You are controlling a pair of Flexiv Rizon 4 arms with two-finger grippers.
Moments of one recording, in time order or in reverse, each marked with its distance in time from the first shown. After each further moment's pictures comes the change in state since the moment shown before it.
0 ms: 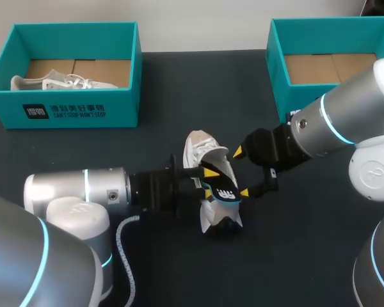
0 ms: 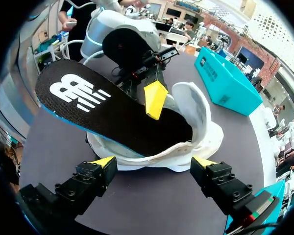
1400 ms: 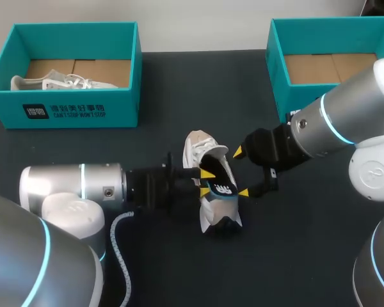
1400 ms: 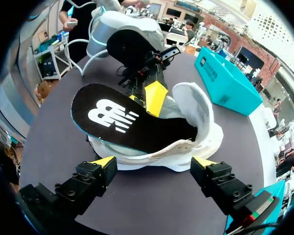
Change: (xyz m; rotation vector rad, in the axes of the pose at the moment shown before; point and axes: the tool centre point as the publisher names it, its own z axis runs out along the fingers) left arm 0.000 0.008 -0.008 -0.011 0.043 0.061; right arm 0.000 0.000 0.000 0.000 0.000 0.000
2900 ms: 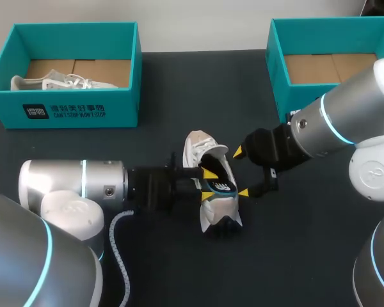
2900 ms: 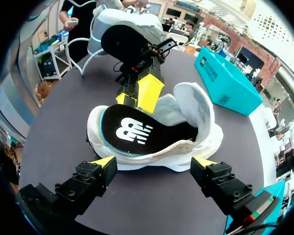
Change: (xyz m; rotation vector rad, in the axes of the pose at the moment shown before) left arm 0.001 -0.013 0.000 0.003 0.040 0.056; right arm 0.000 0.000 0.000 0.000 0.000 0.000
